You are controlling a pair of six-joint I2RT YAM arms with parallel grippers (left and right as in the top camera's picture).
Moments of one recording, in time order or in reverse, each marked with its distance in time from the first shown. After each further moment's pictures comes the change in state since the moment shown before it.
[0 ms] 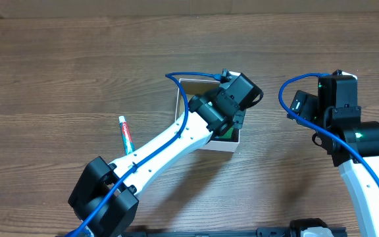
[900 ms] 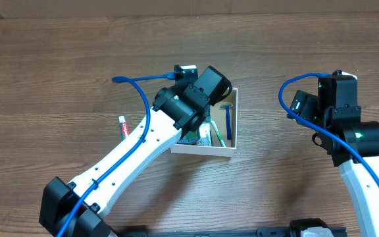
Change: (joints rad) left arm 0.117 -0.166 -0.039 -0.272 -0.151 -0.227; right arm 0.000 0.000 0.000 0.000 0.000 0.000
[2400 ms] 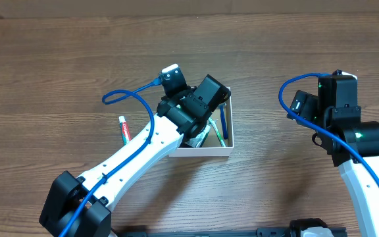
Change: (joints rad) left arm 0.000 0.000 -0.162 0.259 -0.289 -0.293; right arm 0.000 0.000 0.000 0.000 0.000 -0.001
